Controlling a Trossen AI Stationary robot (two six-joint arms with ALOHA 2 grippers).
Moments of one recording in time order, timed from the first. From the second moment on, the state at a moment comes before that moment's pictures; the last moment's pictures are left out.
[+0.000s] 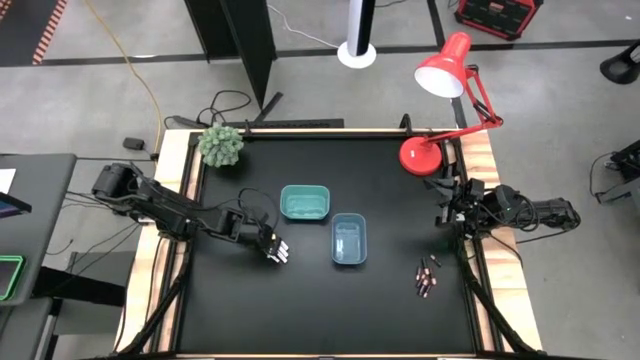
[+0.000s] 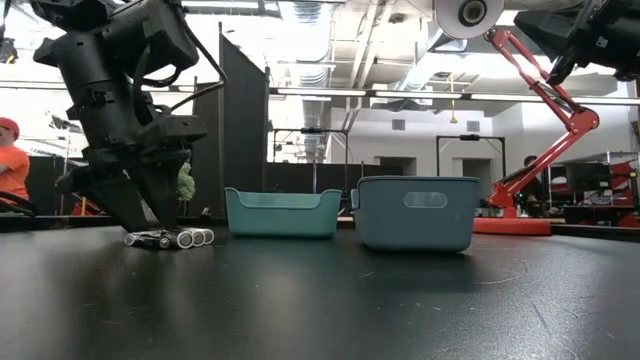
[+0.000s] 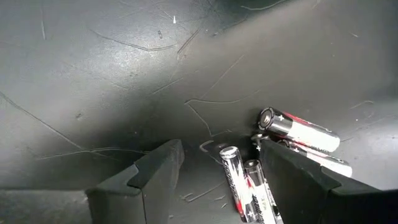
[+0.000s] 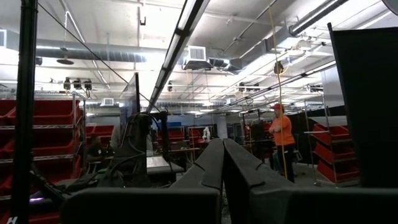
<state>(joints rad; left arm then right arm) -0.19 1.46 0.61 -0.38 -0.23 -1.28 0.07 0.00 0.01 0.53 0.34 -0.11</state>
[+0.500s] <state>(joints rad) -0.21 1.46 0.61 -0.43 -0.23 -1.32 0.07 0.00 0.01 0.53 0.34 -0.11</state>
